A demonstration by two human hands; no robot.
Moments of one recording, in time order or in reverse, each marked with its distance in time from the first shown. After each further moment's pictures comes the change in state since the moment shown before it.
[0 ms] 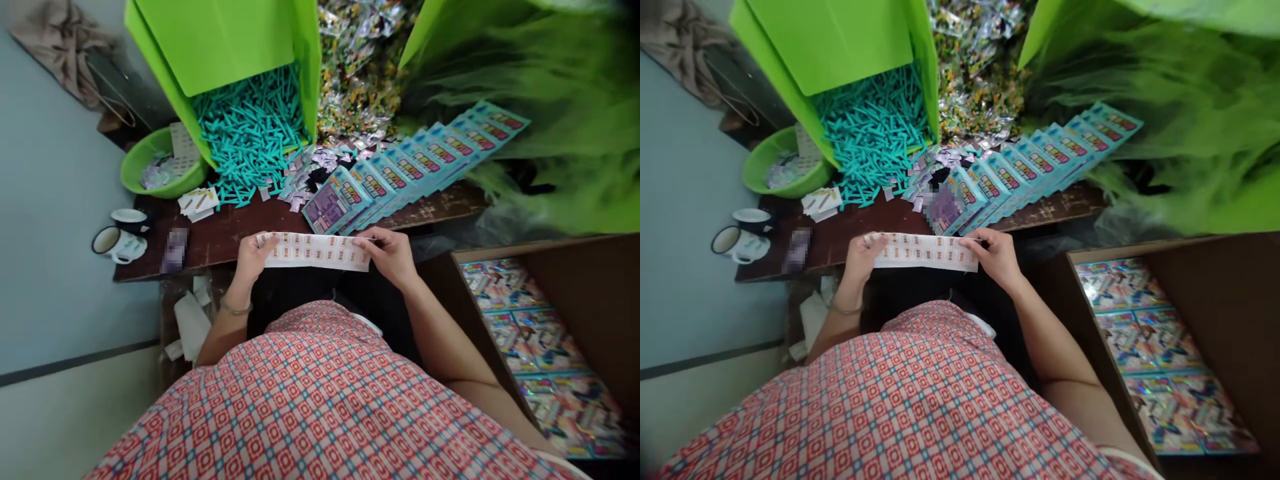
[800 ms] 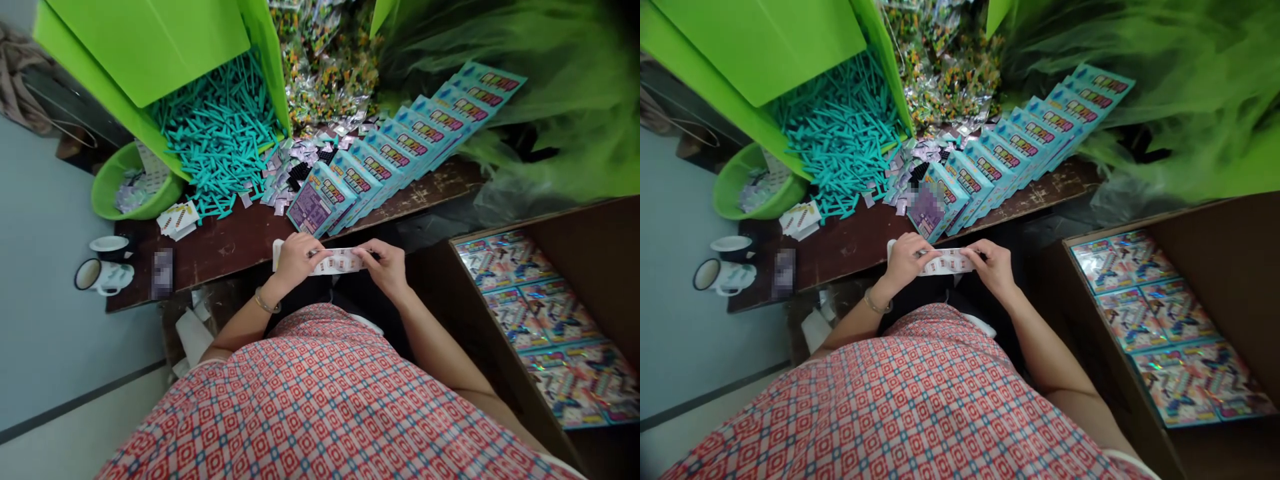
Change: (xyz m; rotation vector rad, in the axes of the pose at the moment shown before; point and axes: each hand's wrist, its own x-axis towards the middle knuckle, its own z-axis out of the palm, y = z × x) left_hand 0.021 -0.006 0.111 0.553 -0.440 0.483; right_hand -0.023 0.050 -0.002 -0.091 0.150 -0.020
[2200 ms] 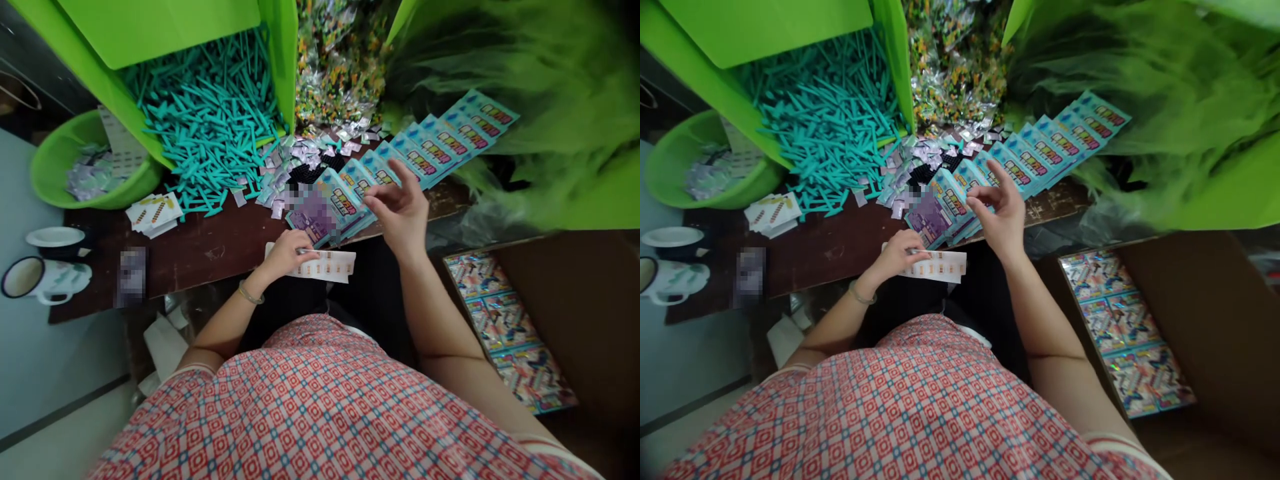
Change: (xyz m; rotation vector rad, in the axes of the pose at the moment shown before) left_hand 0.021 -0.069 -0.017 -0.109 -0.200 -0.007; right_hand 0.116 -0.028 0.009 0.056 0.094 -0.140
